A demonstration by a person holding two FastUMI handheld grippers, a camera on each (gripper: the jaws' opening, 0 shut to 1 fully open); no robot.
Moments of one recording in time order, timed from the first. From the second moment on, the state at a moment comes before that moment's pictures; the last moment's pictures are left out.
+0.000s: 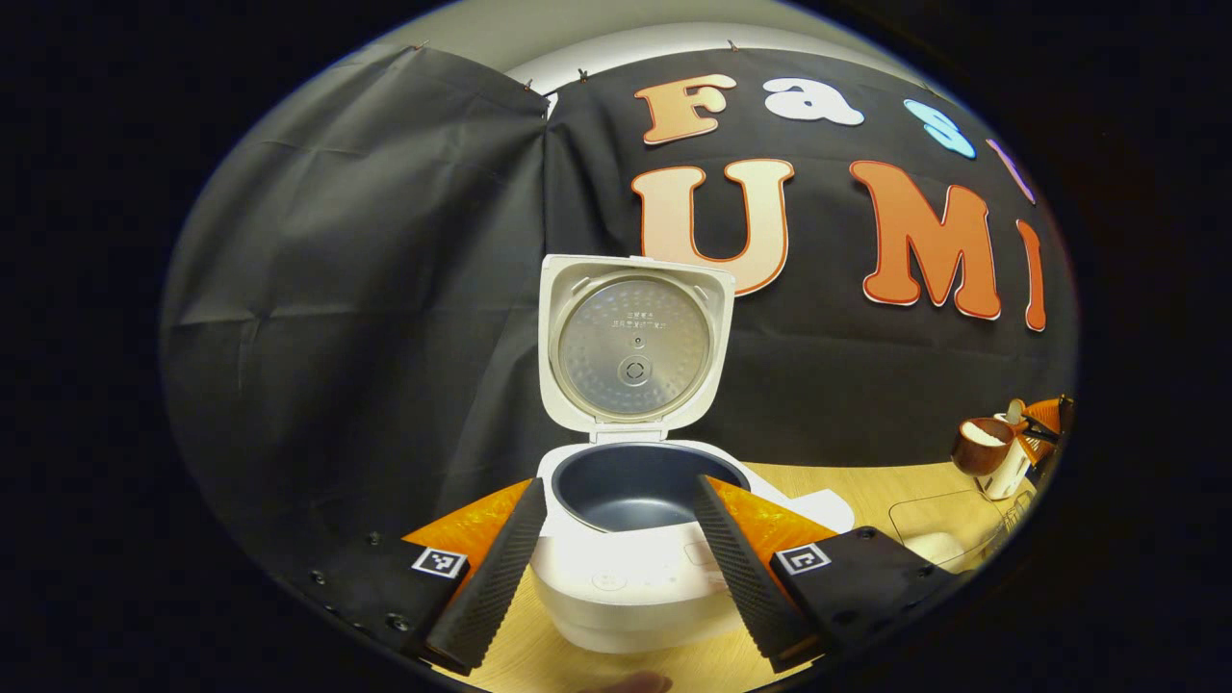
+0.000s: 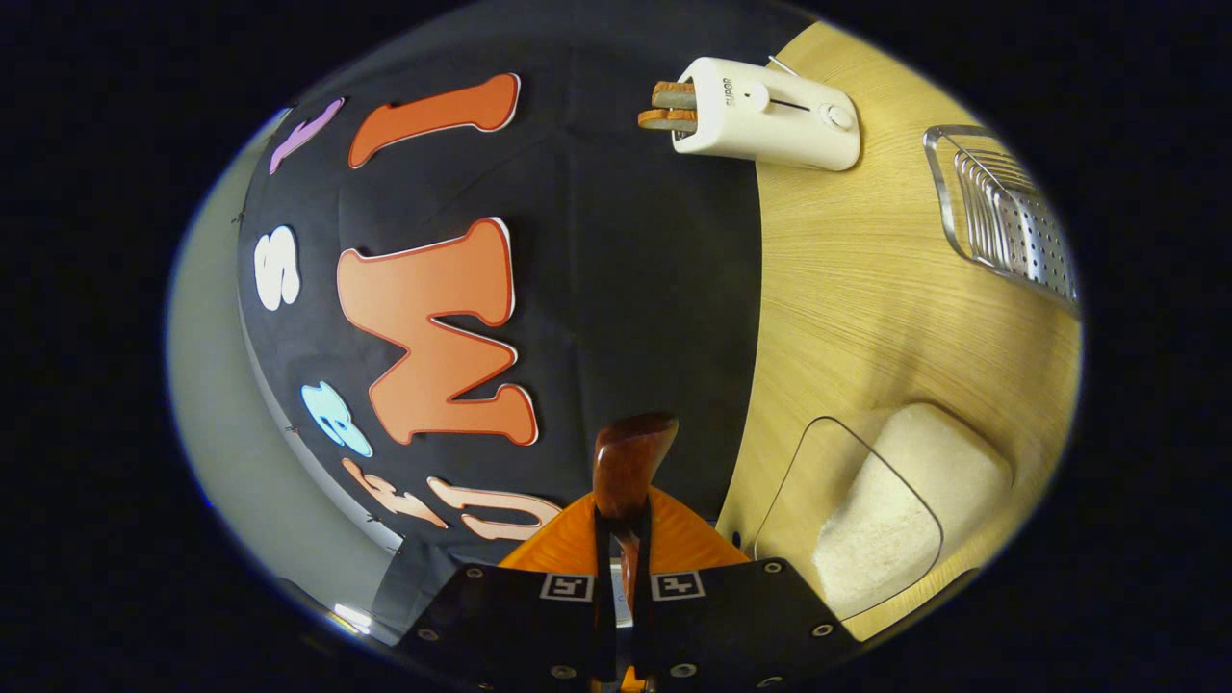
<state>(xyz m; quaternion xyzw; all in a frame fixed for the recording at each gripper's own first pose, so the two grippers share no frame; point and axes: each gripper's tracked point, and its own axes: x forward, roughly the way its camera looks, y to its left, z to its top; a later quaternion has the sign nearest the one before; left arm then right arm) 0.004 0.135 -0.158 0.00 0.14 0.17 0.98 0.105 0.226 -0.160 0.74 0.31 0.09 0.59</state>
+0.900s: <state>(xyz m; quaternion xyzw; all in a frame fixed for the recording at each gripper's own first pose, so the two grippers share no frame) -0.005 0.158 -0.153 -0.01 0.13 0.18 0.98 0.138 0.384 -0.088 0.71 0.34 0.18 0.59</state>
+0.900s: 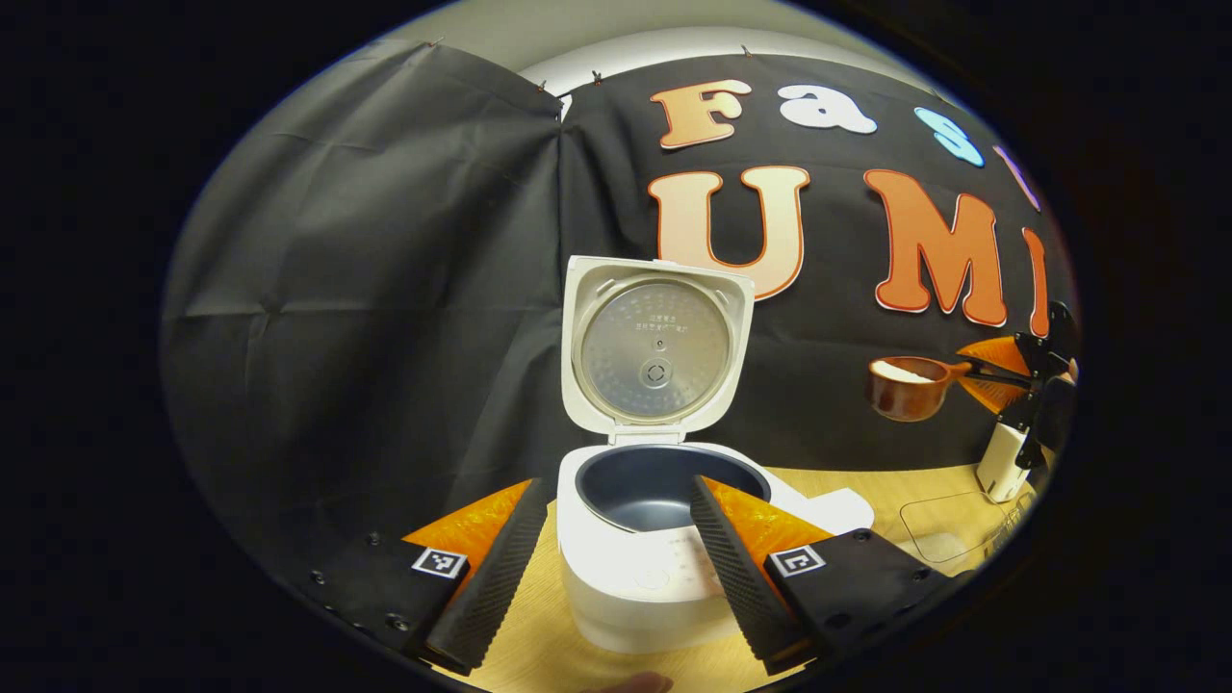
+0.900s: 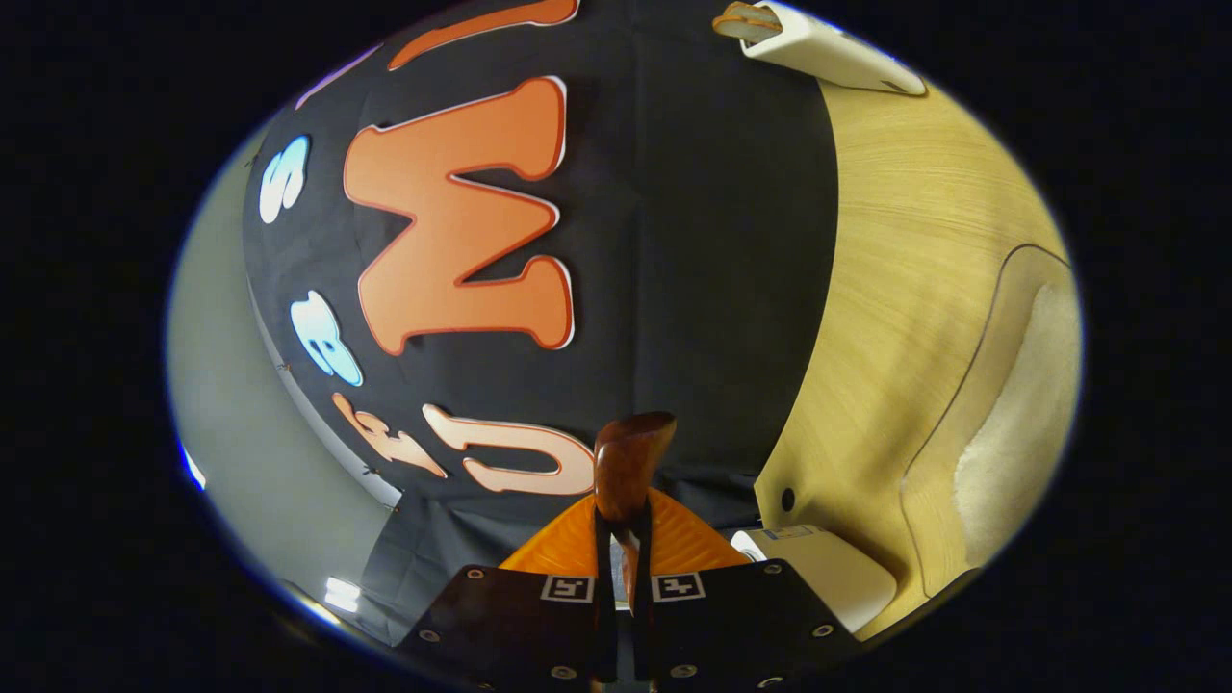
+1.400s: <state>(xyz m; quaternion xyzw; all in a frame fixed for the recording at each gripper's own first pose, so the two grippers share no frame) -0.006 0.175 -0.166 -0.01 0.14 0.19 0.97 0.152 0.487 -0.085 0.61 0.34 0.23 0.67</state>
